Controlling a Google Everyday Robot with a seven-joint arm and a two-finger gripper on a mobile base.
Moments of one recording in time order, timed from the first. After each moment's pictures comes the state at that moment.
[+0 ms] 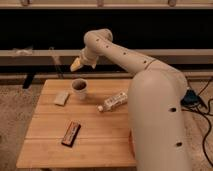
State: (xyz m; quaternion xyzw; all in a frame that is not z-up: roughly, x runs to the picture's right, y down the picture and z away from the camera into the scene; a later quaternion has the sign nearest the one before) arm -0.129 -0.125 0.839 0.07 -0.27 -0.77 0.58
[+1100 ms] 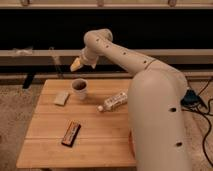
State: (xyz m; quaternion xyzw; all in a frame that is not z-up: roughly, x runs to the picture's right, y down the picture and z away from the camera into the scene) arm -0.129 -0.125 0.839 0.07 -0.27 -0.77 0.58
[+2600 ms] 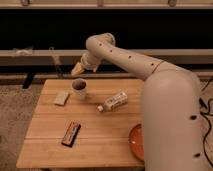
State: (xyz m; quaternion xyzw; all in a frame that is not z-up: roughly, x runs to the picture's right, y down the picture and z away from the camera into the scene) arm -0.121 -0.085 0.812 0.08 -0.28 -0.78 0.56
